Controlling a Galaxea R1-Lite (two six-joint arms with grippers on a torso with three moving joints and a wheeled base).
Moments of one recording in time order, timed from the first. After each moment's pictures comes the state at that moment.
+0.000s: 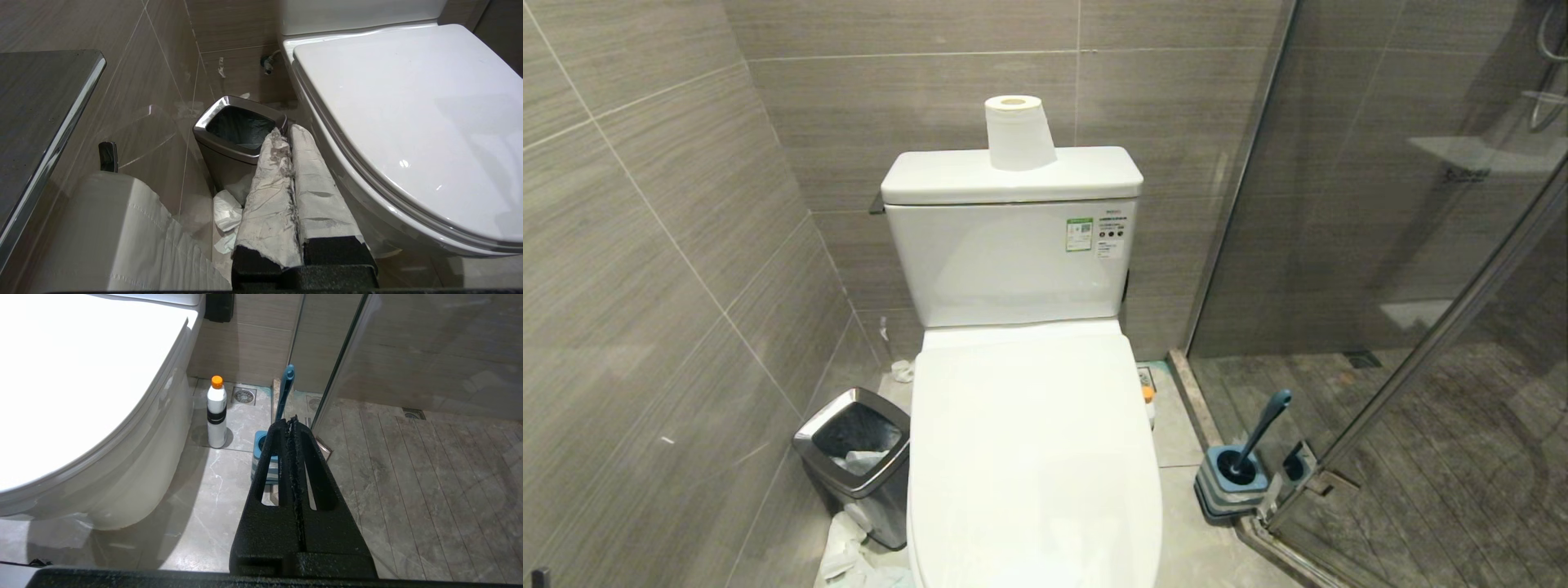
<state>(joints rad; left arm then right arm) 0.00 0.00 0.00 0.00 -0.02 0.06 0.01 0.00 0.00 0.01 0.03 -0.10</state>
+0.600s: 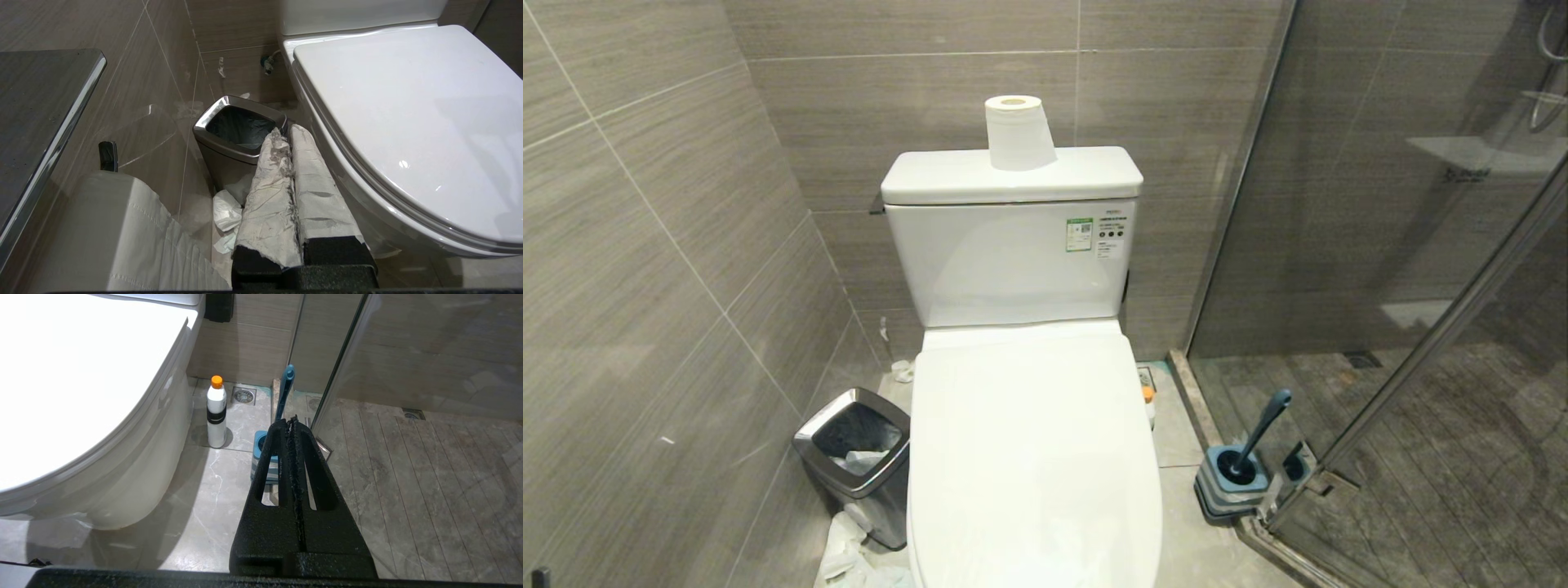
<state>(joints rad) 0.00 0.00 0.00 0.00 -0.02 0.05 0.01 0.00 0.00 0.01 0.03 -0.10</state>
